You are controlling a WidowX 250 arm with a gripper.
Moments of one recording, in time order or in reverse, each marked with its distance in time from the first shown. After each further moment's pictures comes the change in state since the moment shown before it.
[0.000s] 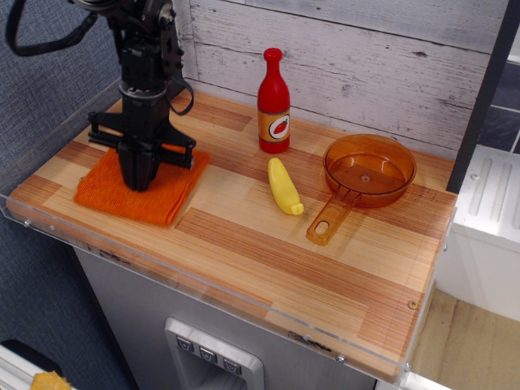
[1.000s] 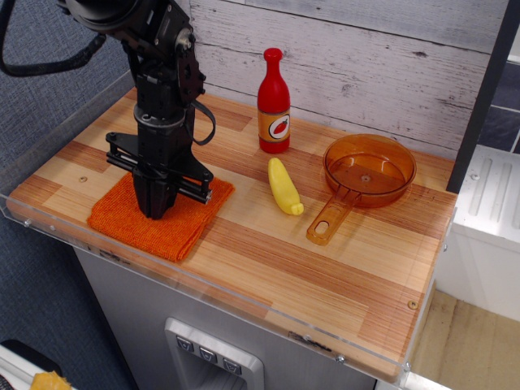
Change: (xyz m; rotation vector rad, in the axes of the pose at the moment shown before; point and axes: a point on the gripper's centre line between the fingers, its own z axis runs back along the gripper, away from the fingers) arm -0.028 -0.032 0.007 -0.009 -0.042 -0.181
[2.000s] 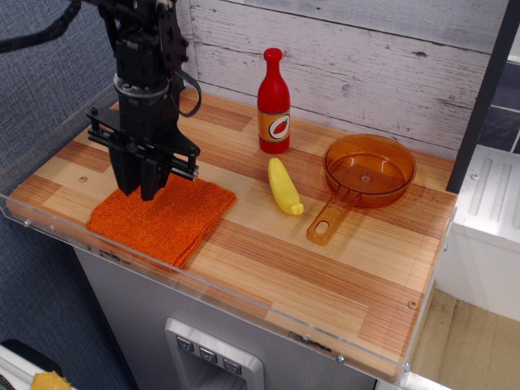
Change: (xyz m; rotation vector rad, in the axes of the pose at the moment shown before) arm -0.005 0.013 0.030 -0.008 0.008 0.018
